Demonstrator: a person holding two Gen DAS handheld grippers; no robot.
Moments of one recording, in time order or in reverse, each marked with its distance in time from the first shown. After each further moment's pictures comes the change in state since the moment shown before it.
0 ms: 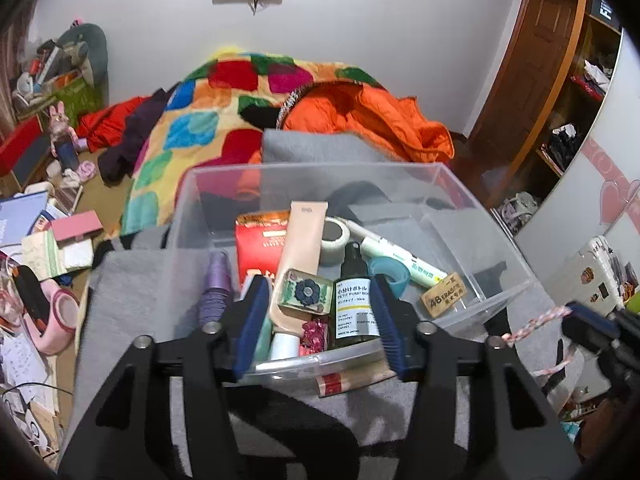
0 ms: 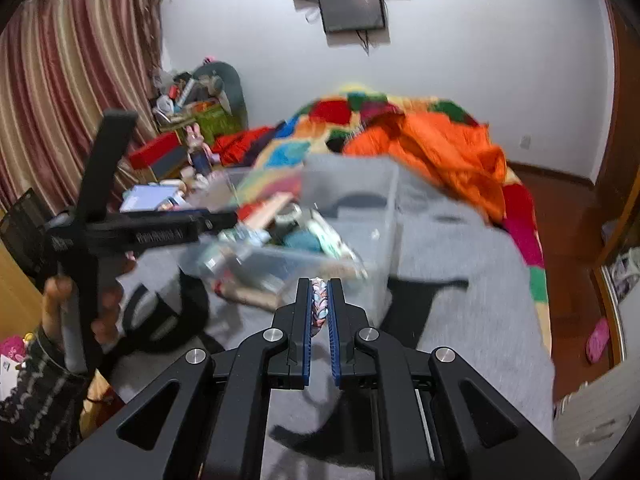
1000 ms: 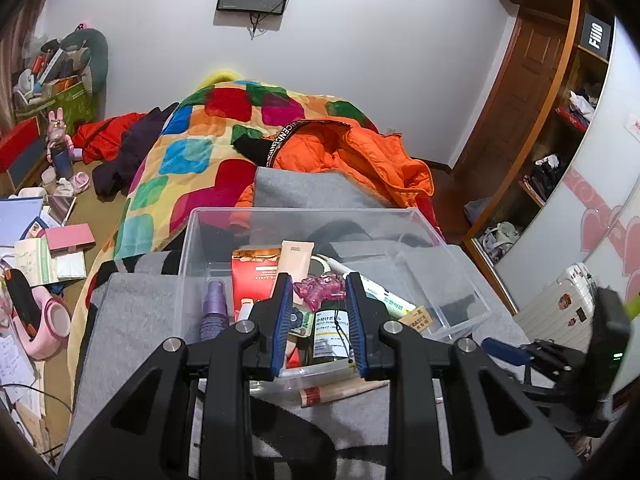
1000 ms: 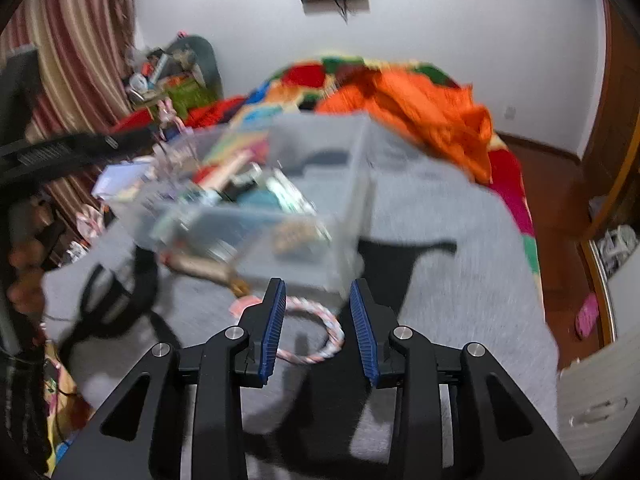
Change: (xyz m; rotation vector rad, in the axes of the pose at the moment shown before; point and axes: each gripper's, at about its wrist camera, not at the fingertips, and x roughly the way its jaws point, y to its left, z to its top) left arm -0.031 0.001 0.013 -0.035 -0.088 -0.062; right arm 0.048 -0.031 -0.025 0.045 0.154 -0.080
